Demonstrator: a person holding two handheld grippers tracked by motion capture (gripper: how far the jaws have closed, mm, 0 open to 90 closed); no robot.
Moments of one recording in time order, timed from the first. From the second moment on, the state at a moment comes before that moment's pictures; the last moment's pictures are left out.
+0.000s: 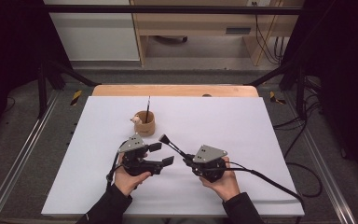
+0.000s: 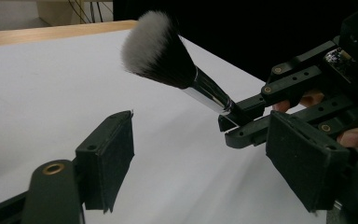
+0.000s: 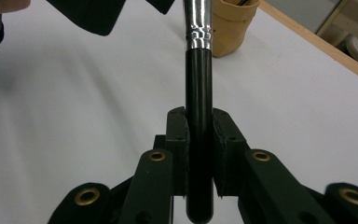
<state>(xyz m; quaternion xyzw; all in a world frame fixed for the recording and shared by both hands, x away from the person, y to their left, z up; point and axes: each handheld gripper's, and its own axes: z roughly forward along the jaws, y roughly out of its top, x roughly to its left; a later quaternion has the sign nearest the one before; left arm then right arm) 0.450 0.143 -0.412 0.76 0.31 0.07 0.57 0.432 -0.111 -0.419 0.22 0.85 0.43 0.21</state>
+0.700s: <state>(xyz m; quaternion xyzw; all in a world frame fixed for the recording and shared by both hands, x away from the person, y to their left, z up) 0.458 0.131 -0.410 0.75 0.31 0.05 0.58 0.430 -0.109 -0.418 0.21 0.85 0.44 0.20</state>
